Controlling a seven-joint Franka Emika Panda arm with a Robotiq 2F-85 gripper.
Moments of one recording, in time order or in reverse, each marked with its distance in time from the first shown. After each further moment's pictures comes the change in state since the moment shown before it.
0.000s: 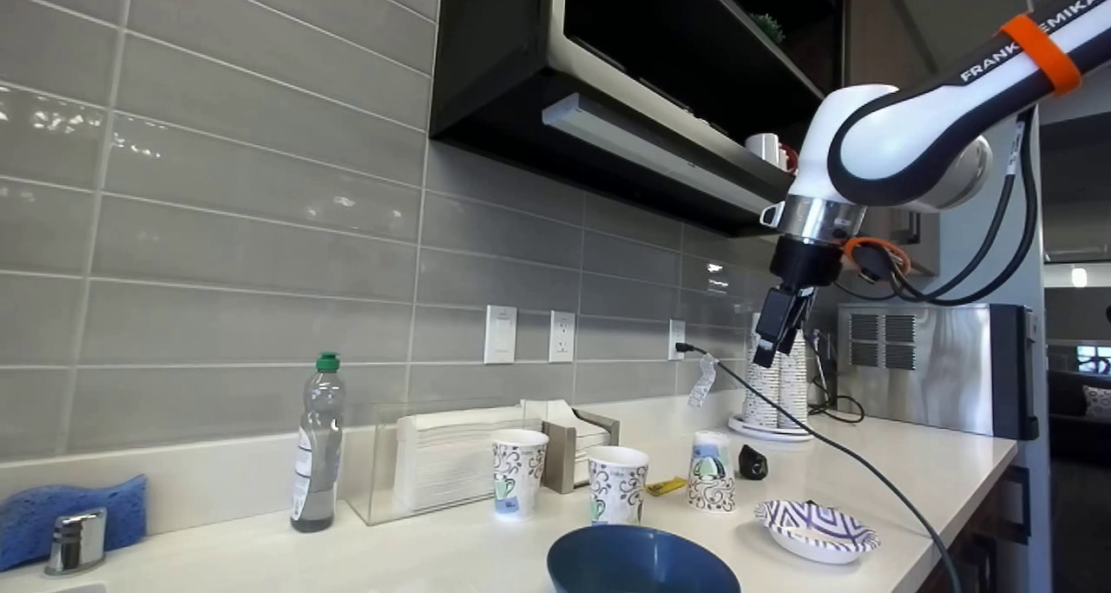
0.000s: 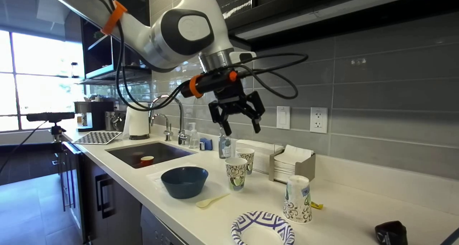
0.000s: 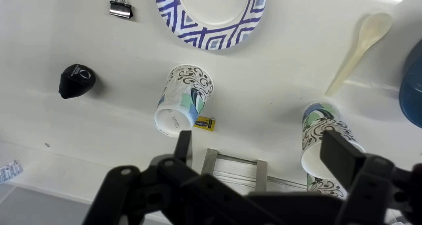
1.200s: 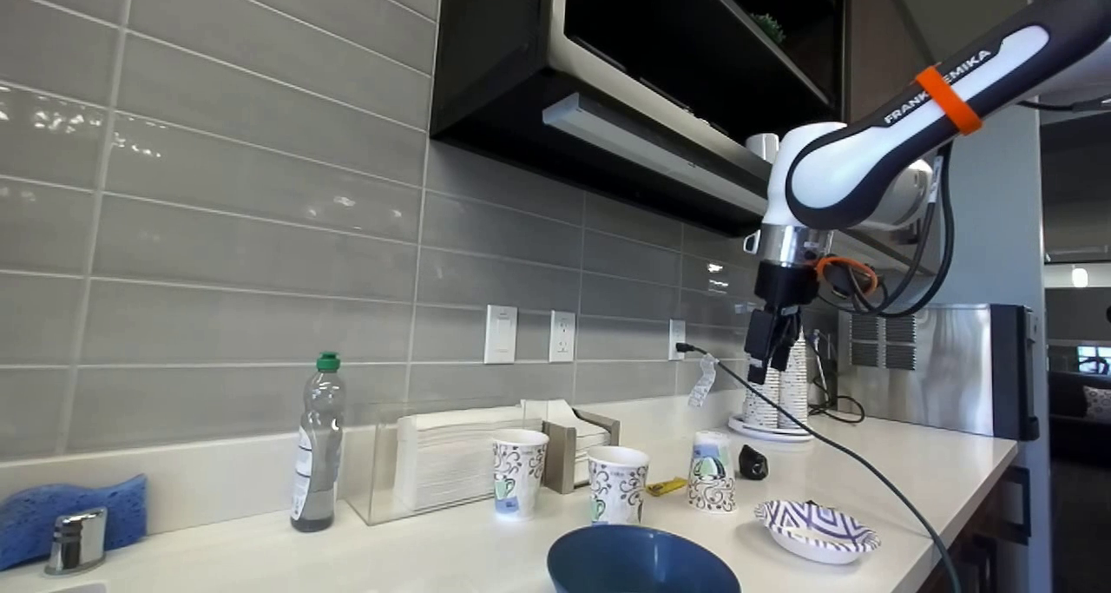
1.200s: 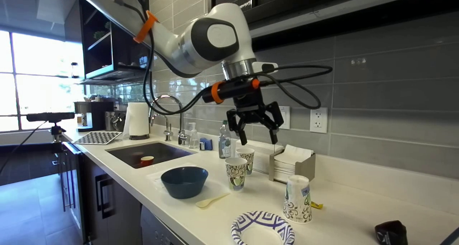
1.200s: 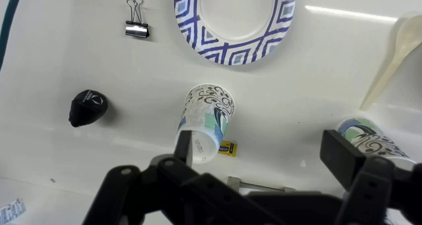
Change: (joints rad) arm -0.035 0.187 -0.016 0.155 0.002 -0.082 0.000
